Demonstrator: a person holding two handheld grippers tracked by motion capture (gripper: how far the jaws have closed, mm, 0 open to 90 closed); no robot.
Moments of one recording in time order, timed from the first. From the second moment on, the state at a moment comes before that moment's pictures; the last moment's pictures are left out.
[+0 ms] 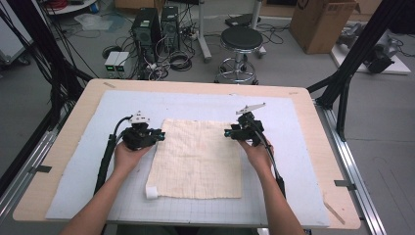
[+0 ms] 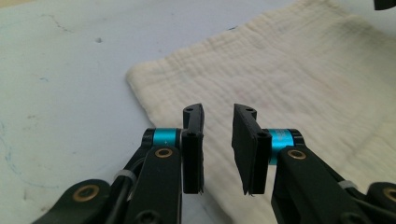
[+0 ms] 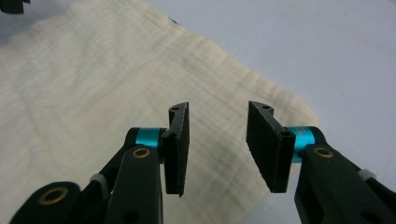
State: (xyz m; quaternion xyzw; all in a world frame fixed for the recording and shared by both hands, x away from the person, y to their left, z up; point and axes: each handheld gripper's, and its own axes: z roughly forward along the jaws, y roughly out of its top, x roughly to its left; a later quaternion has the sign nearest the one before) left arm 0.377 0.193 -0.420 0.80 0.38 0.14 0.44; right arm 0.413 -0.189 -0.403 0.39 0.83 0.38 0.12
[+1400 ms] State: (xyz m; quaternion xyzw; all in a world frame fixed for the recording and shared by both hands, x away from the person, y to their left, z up) left arm 0.265 0.211 -0.407 0.85 0.29 0.07 0.43; right arm 0.290 -0.189 -0.414 0.30 0.84 0.43 0.10
